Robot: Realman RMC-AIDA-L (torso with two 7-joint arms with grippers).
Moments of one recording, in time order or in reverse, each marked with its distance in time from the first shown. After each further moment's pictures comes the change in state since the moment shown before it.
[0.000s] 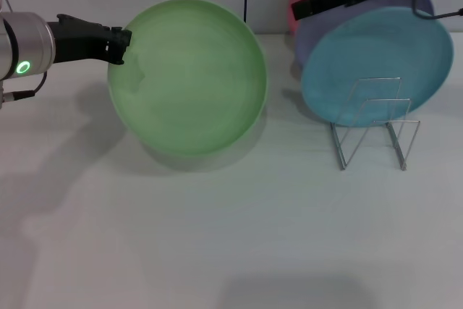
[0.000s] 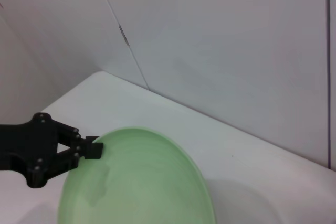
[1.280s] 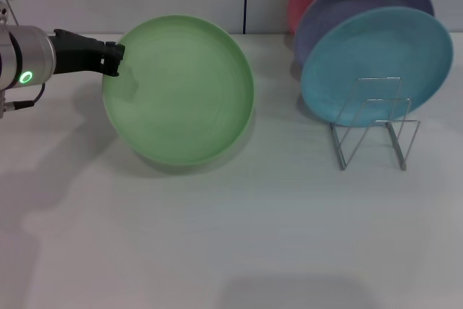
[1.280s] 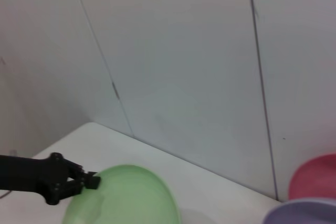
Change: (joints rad) left arm -0.030 -0.002 -0.011 0.095 0.042 0.029 -0.007; right arm -0.226 0.008 0.218 -0.376 0.138 -0.221 -0.056
